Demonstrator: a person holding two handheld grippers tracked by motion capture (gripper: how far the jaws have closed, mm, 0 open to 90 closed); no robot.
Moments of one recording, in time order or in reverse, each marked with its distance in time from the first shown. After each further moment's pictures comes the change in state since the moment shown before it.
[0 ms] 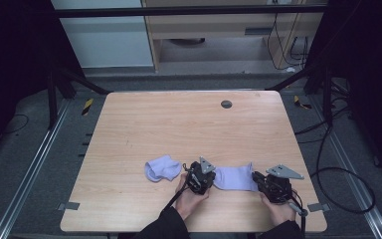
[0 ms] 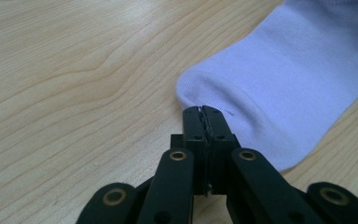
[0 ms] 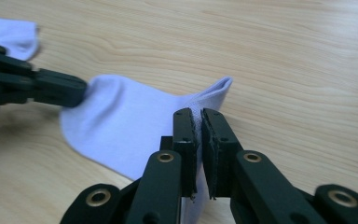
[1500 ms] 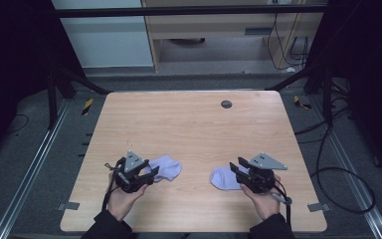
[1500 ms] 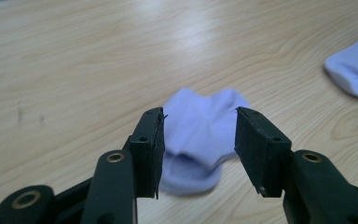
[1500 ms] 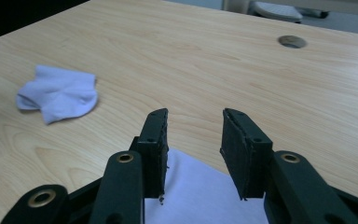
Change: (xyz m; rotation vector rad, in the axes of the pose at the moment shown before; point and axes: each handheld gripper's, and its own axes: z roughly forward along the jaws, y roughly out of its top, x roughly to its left) left arm 0.121 -0.058 -0.152 -0.116 0.186 -0.087; right arm 0.050 0.049 0.010 -0.128 0.126 -0.118
